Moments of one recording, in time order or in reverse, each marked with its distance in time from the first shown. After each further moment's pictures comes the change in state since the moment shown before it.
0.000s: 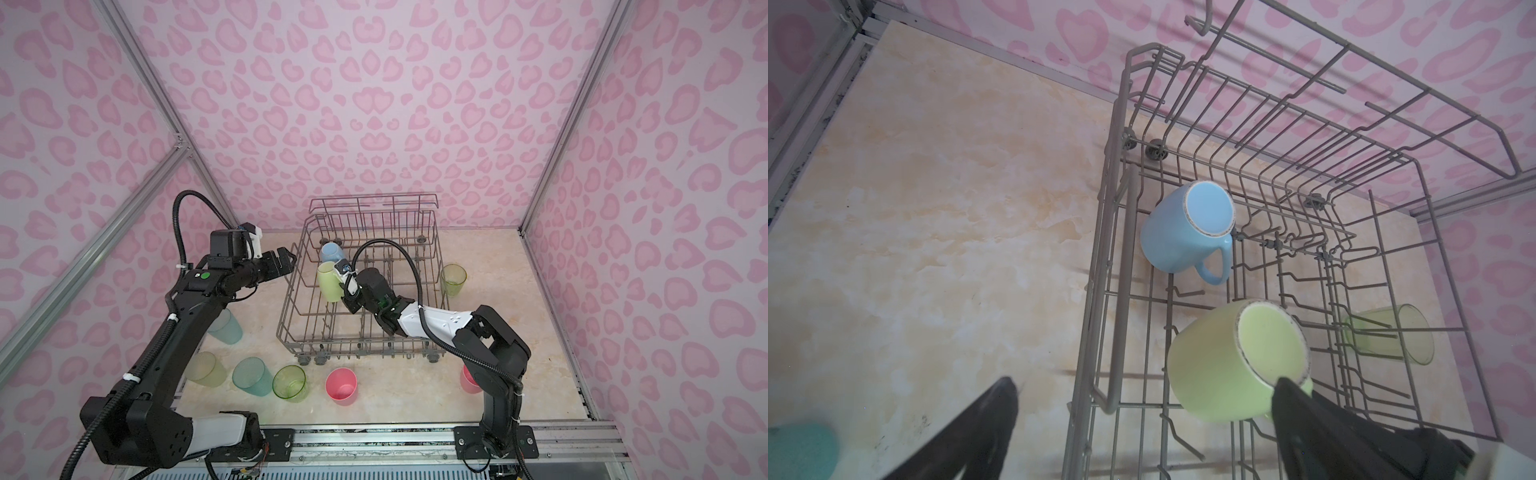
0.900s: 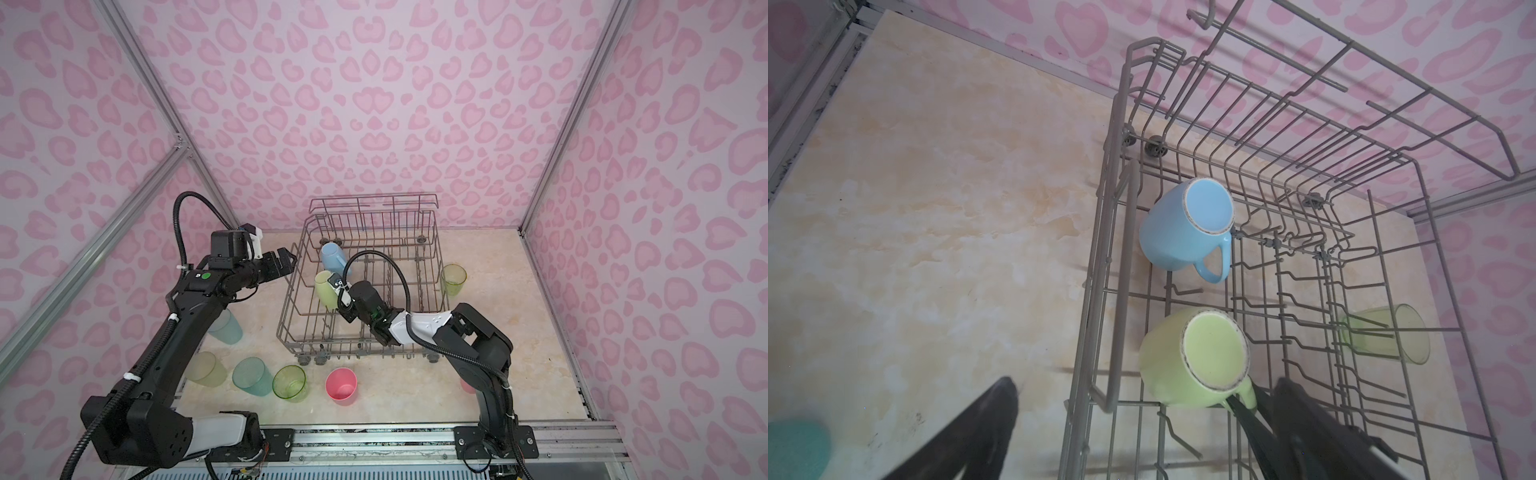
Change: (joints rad) left arm 0.001 0.000 -0.008 0.003 0.004 -0.011; right arm 0.043 0.100 -0.037 0.134 0.095 -0.085
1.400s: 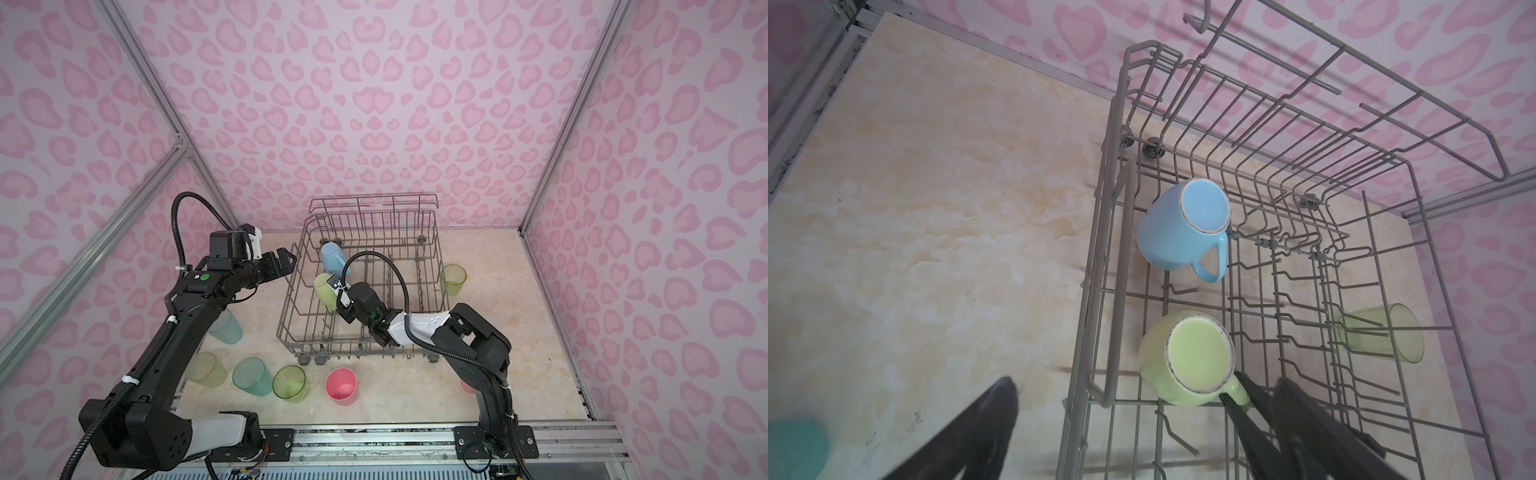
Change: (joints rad) left arm 0.000 -0.012 -0.005 0.001 0.003 -0.003; right arm 0.005 0.006 0.004 -0.008 0.028 0.002
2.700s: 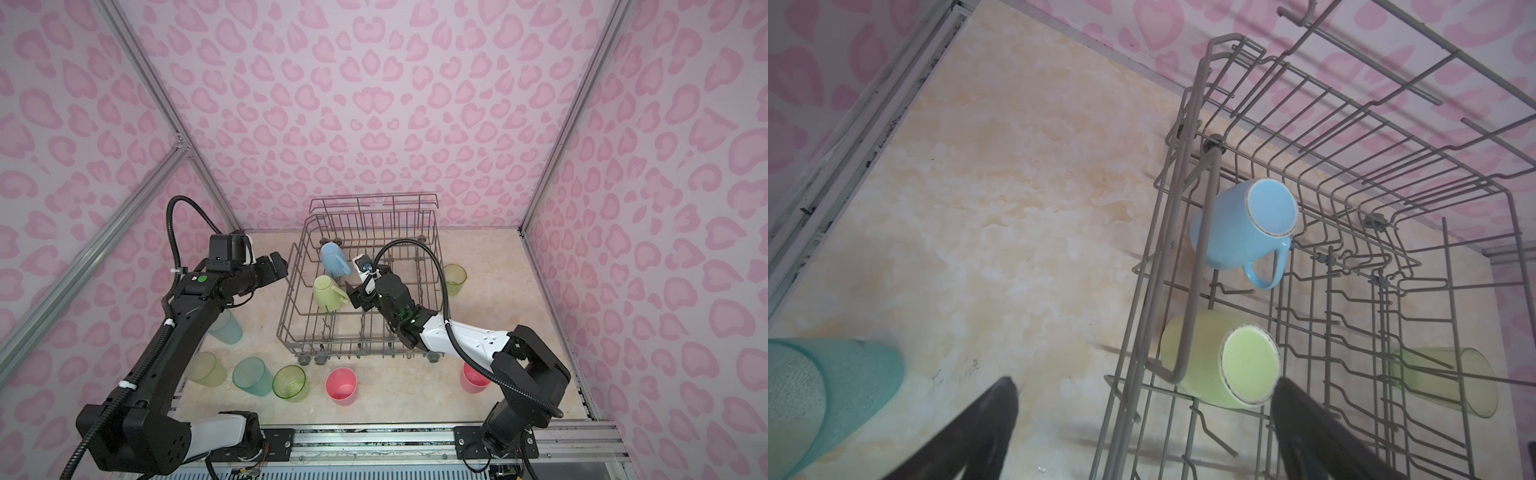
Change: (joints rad) left arm 0.000 -0.021 0.000 -0.104 -0.170 -0.071; right arm -0.061 -0.388 -0.164 -0.053 0.076 0.133
